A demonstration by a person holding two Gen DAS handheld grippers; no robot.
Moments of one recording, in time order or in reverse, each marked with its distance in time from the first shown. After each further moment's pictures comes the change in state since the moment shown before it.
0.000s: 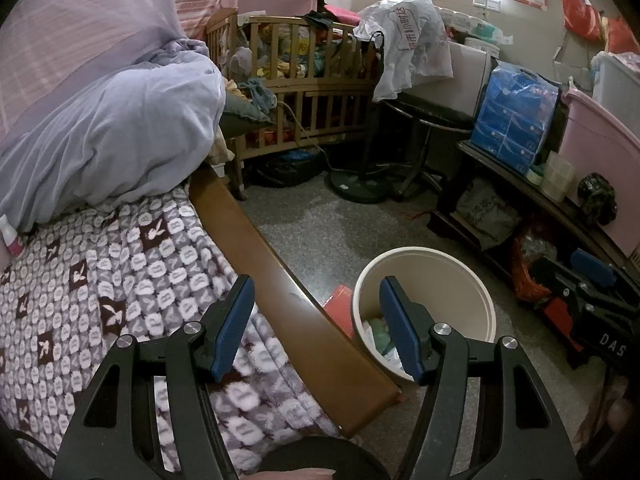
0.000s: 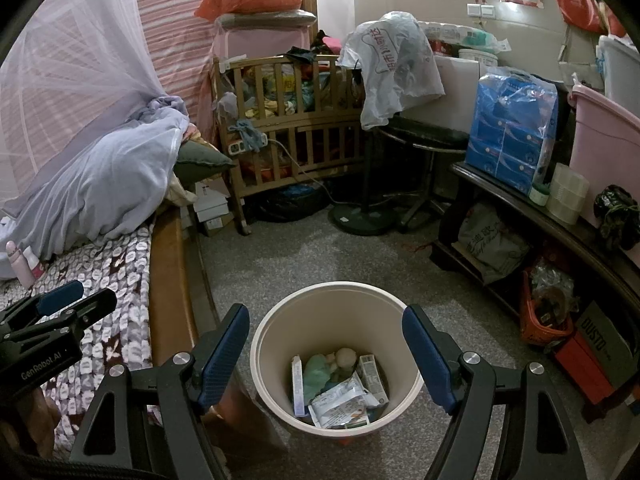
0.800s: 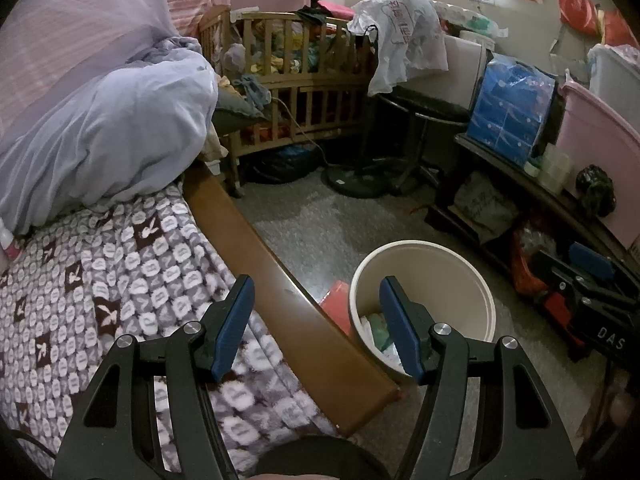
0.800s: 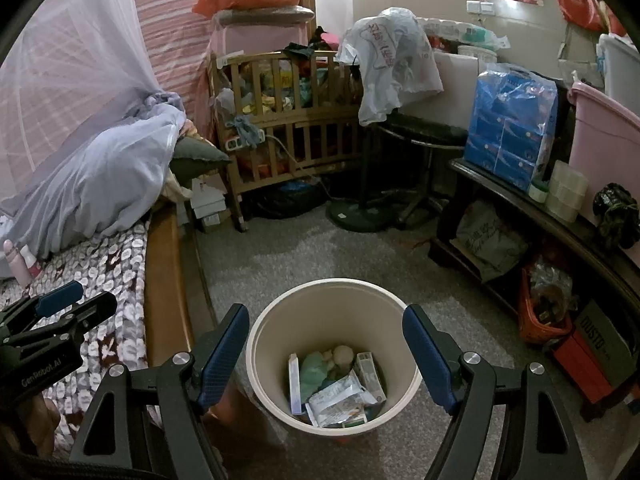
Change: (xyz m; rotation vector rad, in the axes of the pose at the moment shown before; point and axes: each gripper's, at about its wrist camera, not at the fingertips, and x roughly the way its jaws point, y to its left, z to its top) left arm 0.005 0.001 -0.002 0.021 0.016 -0.014; right arm 0.007 -0.010 -0.004 -0.004 0.015 0.002
